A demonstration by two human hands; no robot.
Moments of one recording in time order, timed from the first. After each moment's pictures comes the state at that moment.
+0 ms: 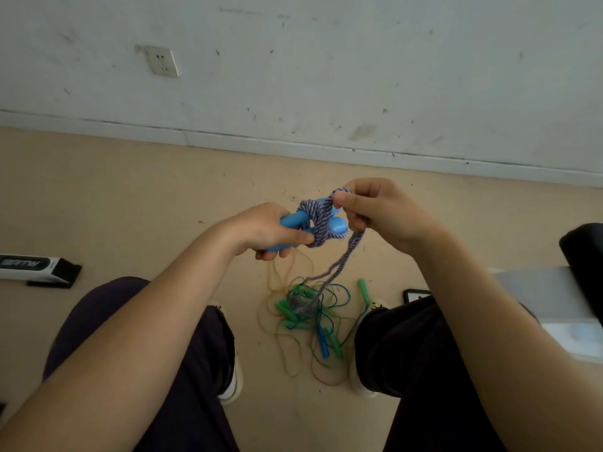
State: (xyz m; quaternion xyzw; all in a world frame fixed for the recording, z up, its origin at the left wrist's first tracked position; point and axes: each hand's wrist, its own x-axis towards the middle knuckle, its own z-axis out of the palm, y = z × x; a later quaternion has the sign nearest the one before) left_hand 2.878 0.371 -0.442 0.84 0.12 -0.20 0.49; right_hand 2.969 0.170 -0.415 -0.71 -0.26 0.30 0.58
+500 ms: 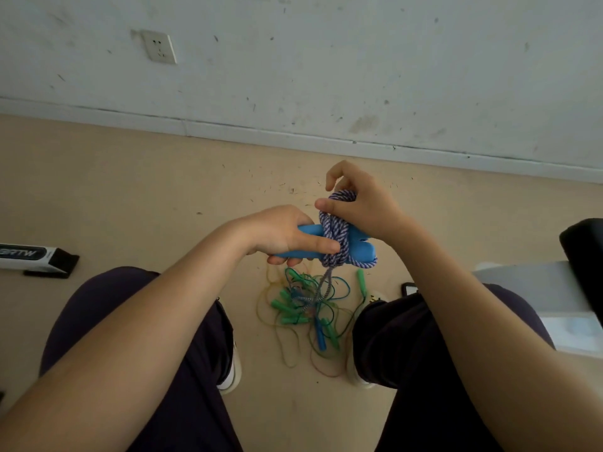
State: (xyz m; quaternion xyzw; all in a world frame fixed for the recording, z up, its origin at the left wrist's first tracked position) left_hand 2.873 0.353 -0.434 0.85 0.04 -0.26 0.45; right_hand 2.967 0.190 -0.429 -0.83 -0.33 0.14 0.42
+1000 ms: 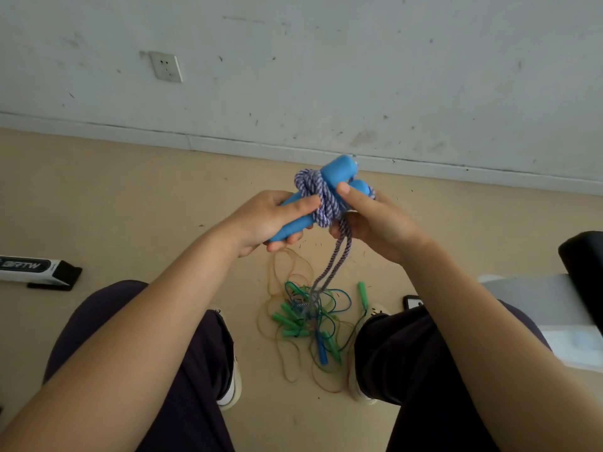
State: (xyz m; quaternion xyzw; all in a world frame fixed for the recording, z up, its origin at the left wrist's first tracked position) left_hand 2.875 0.368 -0.429 0.71 0.08 -0.08 0.69; right_hand 2.961 0.181 -0.417 -0.62 -0.21 0.36 0.66
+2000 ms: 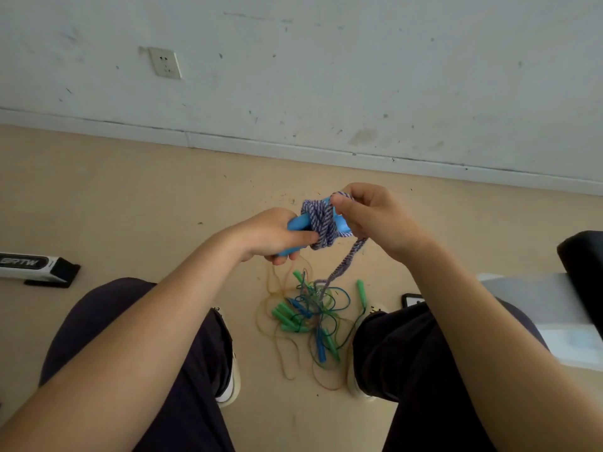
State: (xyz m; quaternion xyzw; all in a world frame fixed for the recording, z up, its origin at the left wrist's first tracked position) left_hand 2.878 0.363 -0.446 0.83 0.11 -0.19 0.52; right_hand 2.963 0.177 -0.421 -0.75 -0.26 0.24 0.55
